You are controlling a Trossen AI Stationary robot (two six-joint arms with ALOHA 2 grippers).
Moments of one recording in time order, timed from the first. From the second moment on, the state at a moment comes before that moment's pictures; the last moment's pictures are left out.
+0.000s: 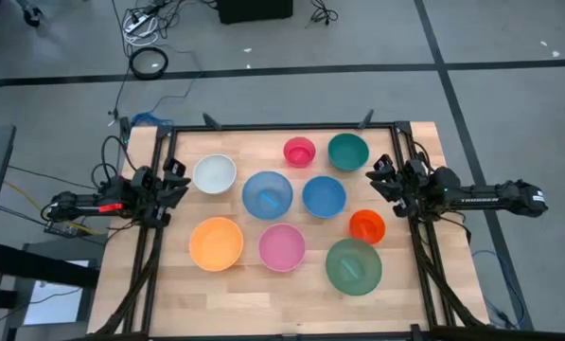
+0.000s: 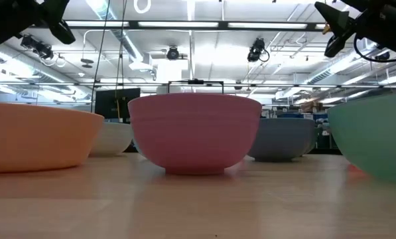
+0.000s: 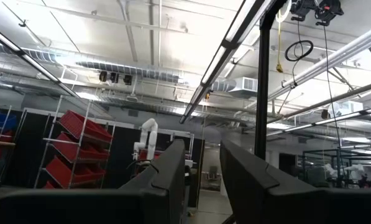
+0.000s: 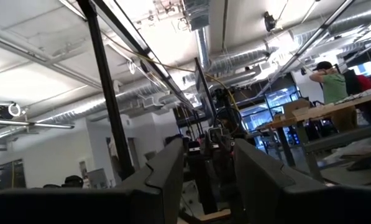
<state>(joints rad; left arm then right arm) -0.02 0.02 0.02 0.63 -0.01 -0.17 -0.13 0.37 0.01 0.89 -0.12 0.39</state>
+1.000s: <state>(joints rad) -0.01 0.03 0.02 0.58 -0.14 -0.19 -0.13 0.37 0.04 0.79 -0.10 0.43</state>
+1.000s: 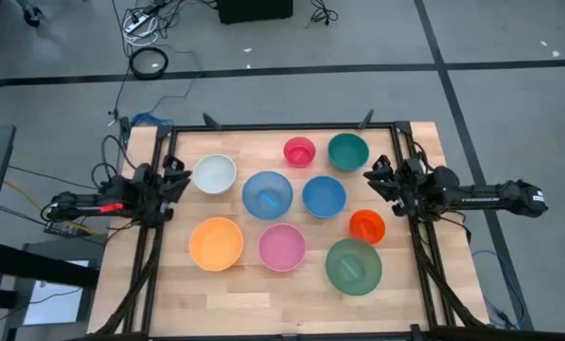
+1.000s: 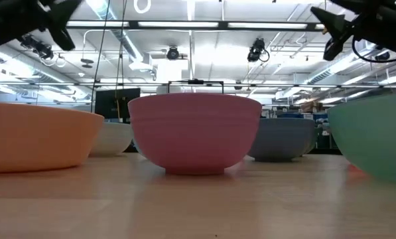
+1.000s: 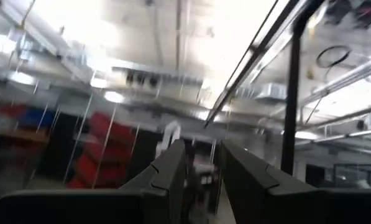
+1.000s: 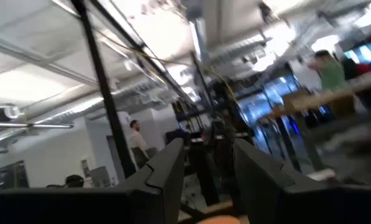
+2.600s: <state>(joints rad) -0.06 1.26 0.81 -0.43 -0.33 0.03 0.29 0.85 0.75 -0.70 -0.10 0.90</state>
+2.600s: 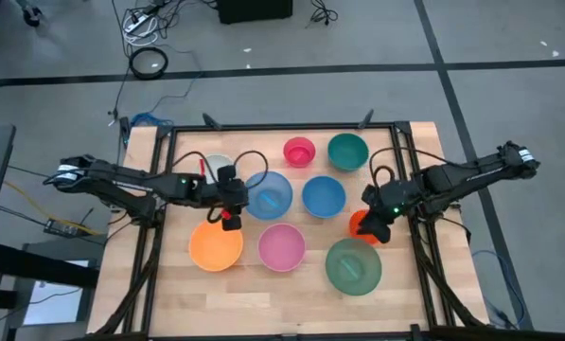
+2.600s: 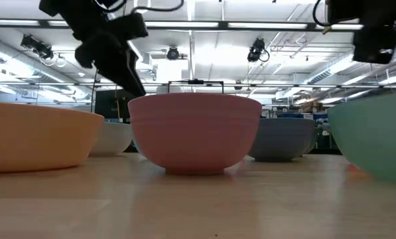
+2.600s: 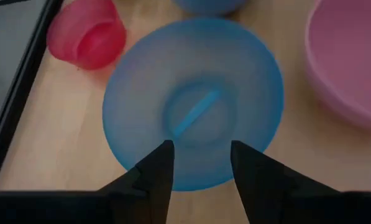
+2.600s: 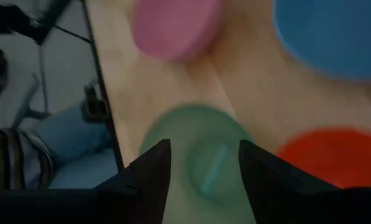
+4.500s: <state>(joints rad) -0.06 1.30 1.01 -0.42 -0.36 0.08 0.42 1.23 0.75 -0.62 0.10 0.42</state>
